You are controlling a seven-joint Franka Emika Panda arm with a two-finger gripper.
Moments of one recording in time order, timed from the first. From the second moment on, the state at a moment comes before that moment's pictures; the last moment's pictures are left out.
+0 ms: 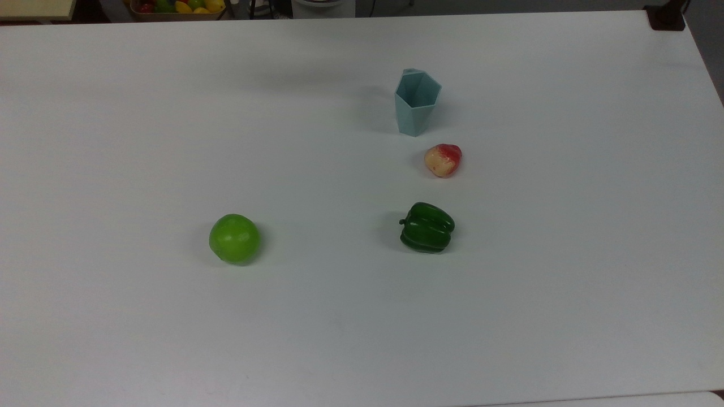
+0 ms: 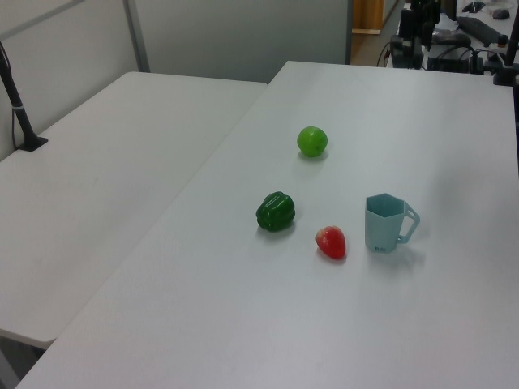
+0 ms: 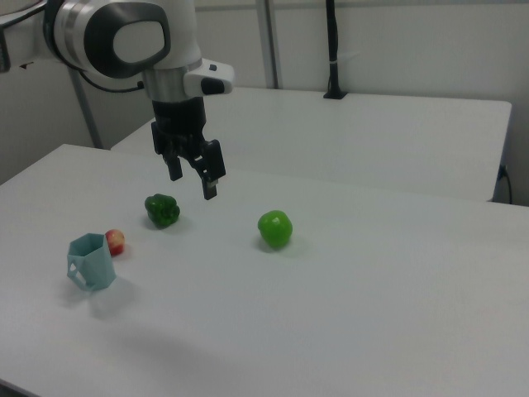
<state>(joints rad) -0.12 -0.01 -0.06 -1.65 0.03 1.62 0.04</state>
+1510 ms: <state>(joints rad) 0.11 -0.03 -0.04 -1.71 0.06 1.60 0.03</state>
